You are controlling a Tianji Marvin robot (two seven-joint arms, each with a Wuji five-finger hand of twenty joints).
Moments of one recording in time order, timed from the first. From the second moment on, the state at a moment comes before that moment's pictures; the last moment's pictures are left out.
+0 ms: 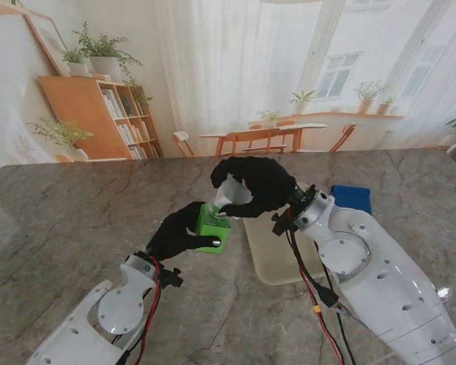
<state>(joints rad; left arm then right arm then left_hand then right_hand) 1.55 -1.18 -1.07 -1.51 0.31 -0.34 0.21 -1.31 -1.11 1.14 -1.63 -0.72 -0.64 -0.15 0.98 -0.47 -0.19 -0.10 0.44 0.13 0.74 0.82 0.89 0.15 0.11 1.05 0.79 0.13 0.42 0.69 0.36 0.18 1.04 0.78 0.54 -0.77 0.80 -0.18 0.48 -0.05 1.07 0.76 0.83 0.14 0.65 0.72 1.07 0.17 0.73 0.44 1.01 0.18 1.26 0.28</state>
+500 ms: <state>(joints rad) 1.55 -1.18 -1.07 -1.52 0.31 -0.37 0.21 -1.17 -1.10 1.07 -1.52 -0.76 -0.82 -0.08 0.98 -0.47 -0.19 -0.10 0.44 0.13 0.74 0.82 0.89 0.15 0.11 1.05 0.80 0.13 0.42 0.69 0.37 0.18 1.04 0.78 0.54 -0.77 0.80 -0.19 0.48 -0.10 1.08 0.74 0.83 0.07 0.65 0.72 1.08 0.17 0.71 0.44 1.01 0.18 1.25 0.31</state>
